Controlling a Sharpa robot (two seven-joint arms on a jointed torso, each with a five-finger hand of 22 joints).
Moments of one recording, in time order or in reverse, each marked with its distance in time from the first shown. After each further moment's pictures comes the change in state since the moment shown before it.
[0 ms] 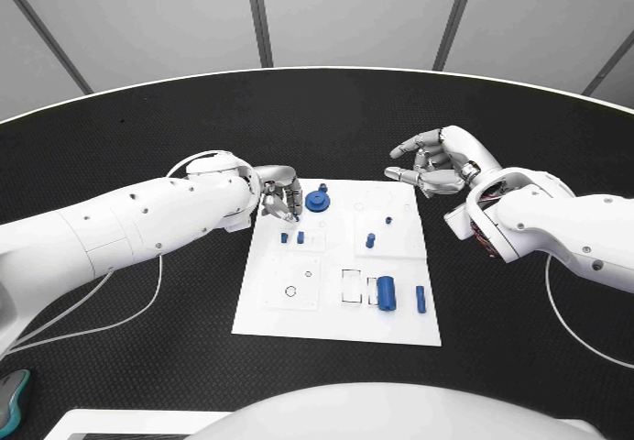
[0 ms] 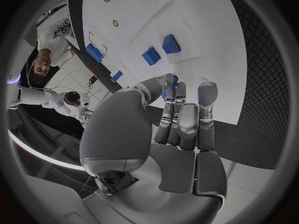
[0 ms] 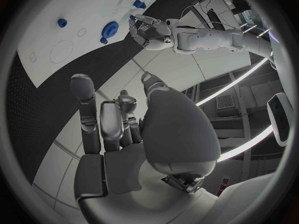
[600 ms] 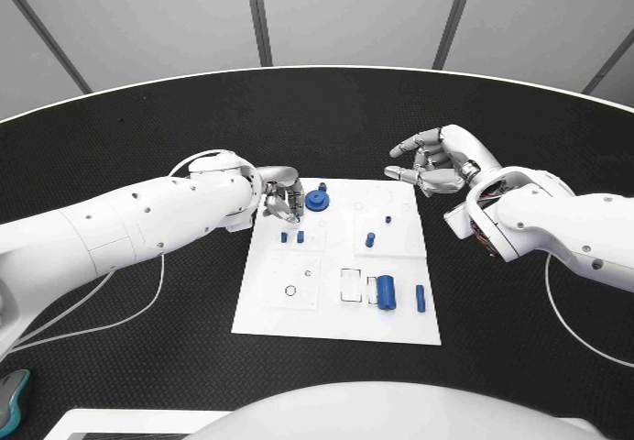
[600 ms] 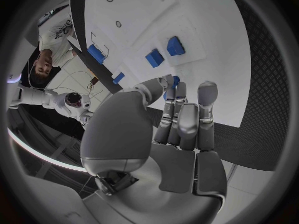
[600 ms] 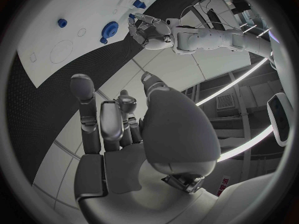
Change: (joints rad) left arm 0.000 0.008 0.000 0.000 0.000 0.022 0.001; left_hand -0.003 0.003 0.000 0.000 0.000 0.000 0.000 0.000 0.000 0.002 -0.002 0.000 0.000 0.000 0.000 0.000 -0.005 0.000 0.000 0.000 0.003 0.000; right arm 0.000 -0.001 0.000 0.001 0.000 0.000 0.000; right_hand 0.000 0.000 0.000 0.000 0.000 0.000 0.000 0.000 0.000 0.000 0.000 0.000 0.000 0.000 0.000 0.000 0.000 0.000 0.000 0.000 0.000 0.000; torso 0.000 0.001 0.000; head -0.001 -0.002
